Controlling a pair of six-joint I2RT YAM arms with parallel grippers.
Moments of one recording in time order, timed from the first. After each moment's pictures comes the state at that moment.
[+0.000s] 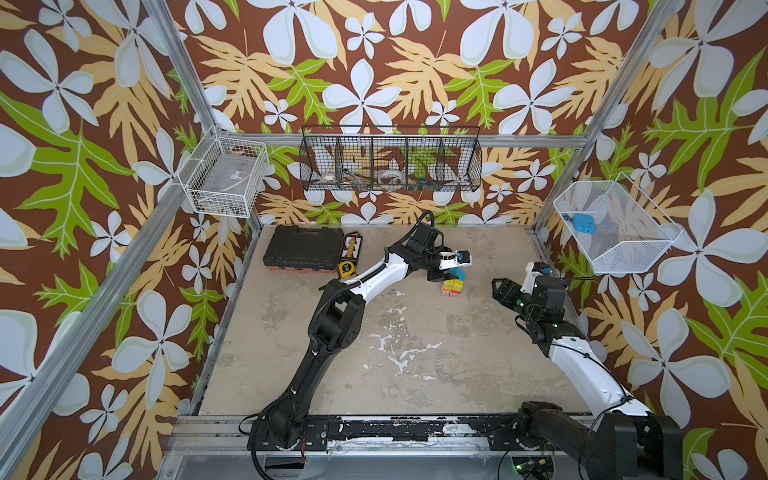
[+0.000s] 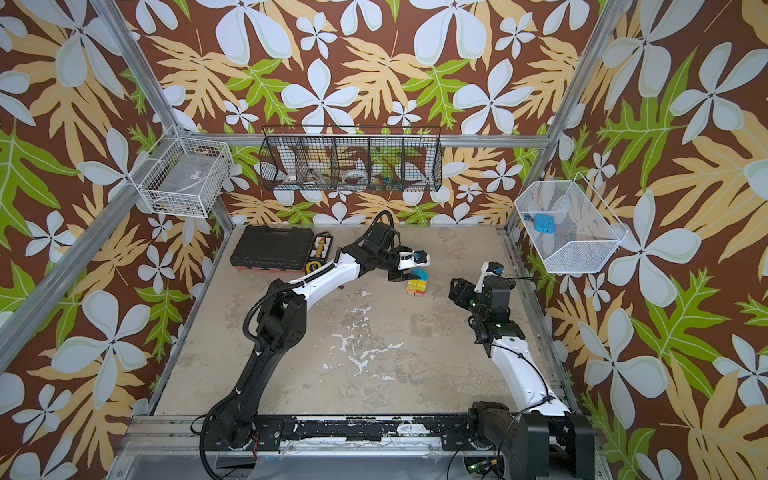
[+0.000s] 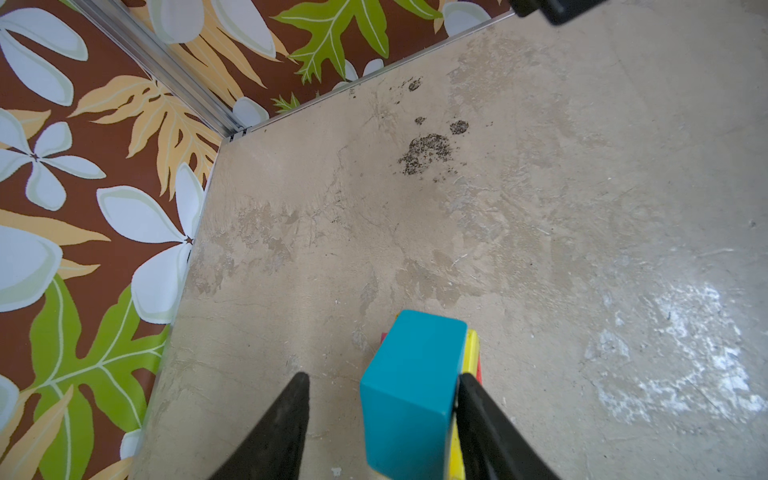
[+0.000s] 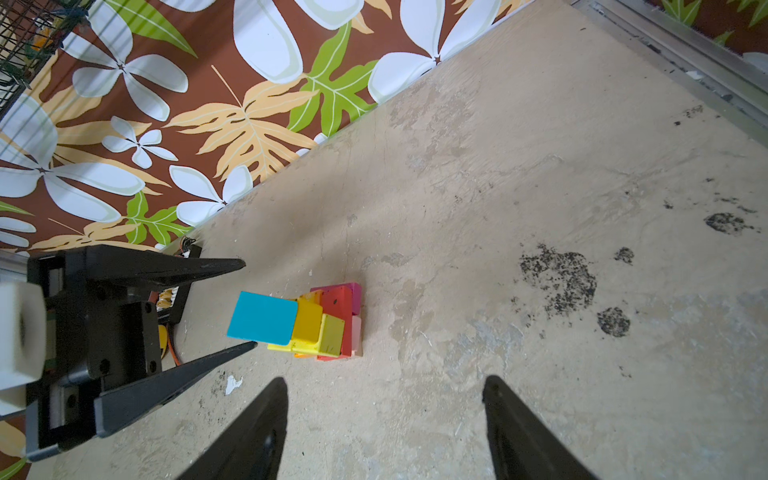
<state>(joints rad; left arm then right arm) -0.69 2.41 2.15 -0.42 0.54 0.87 -0.06 1.09 0.61 -0.03 -0.16 0.49</state>
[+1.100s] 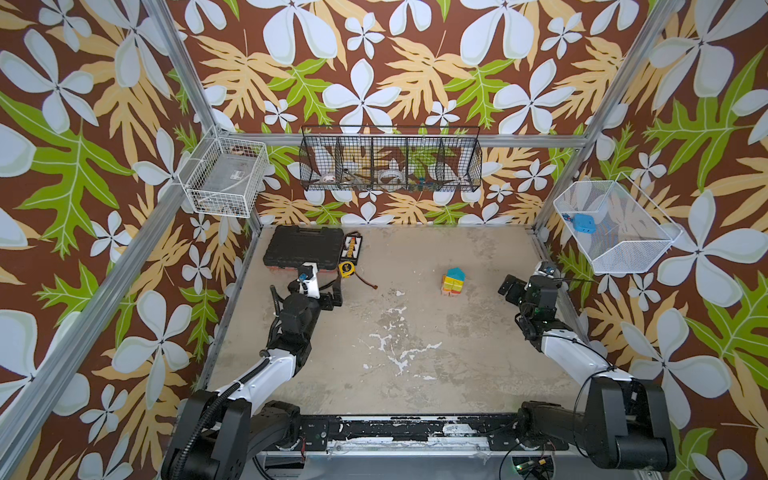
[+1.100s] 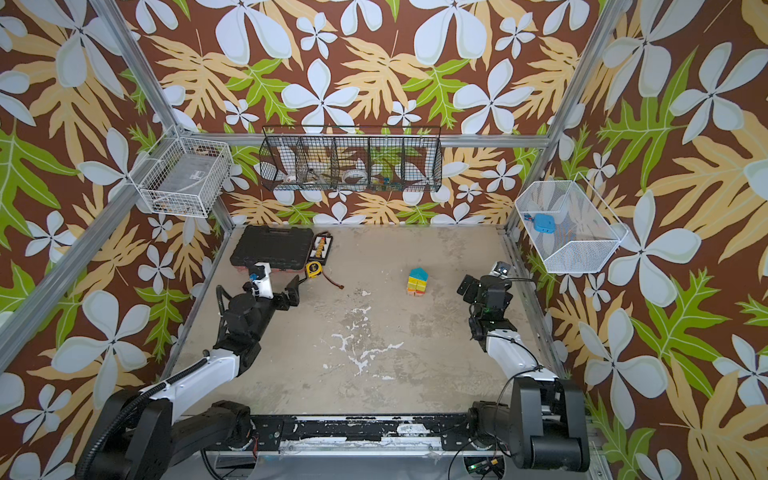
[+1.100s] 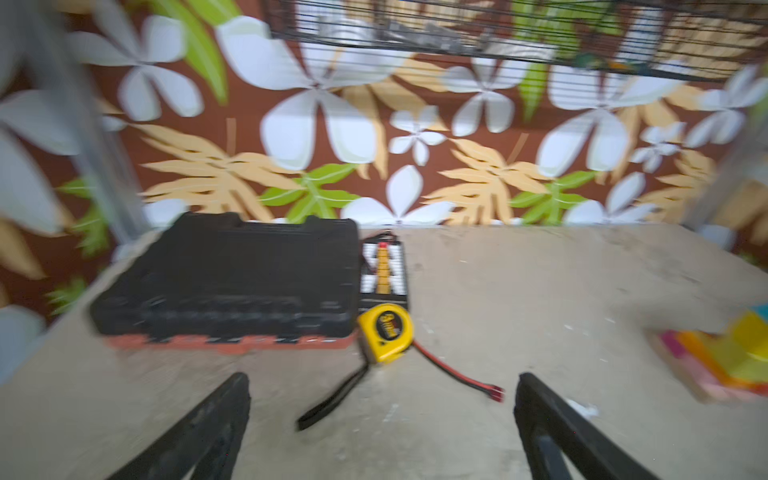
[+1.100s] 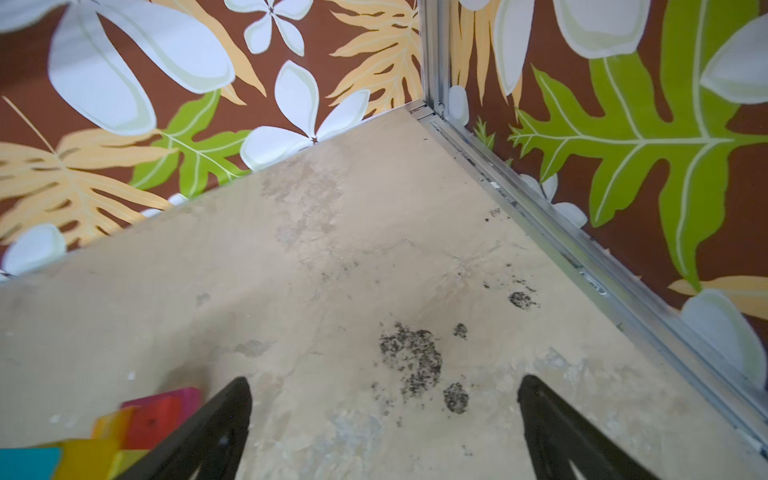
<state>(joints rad) -0.21 1.14 0.32 0.71 -0.21 -0.10 -0.06 1.25 0.51 0.29 0.26 0.29</state>
